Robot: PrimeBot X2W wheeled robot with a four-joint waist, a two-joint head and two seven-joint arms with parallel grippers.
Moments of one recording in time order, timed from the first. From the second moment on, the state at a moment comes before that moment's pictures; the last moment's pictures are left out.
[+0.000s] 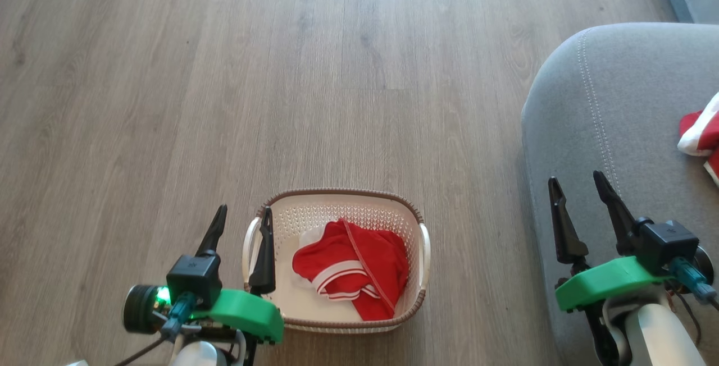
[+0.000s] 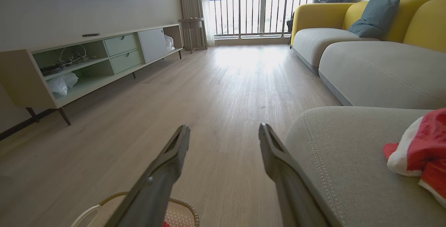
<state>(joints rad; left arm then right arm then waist) -0.02 0.05 -0.26 0.14 -0.19 0.16 -0.26 -0.07 -0.11 0.01 0.20 0.19 0.13 -0.26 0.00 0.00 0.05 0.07</state>
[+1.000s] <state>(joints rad) -0.14 0.05 -0.34 0.36 -0.23 0.11 -0.26 -0.16 -0.10 -0.07 0.28 0.14 0.13 -0.26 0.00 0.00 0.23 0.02</state>
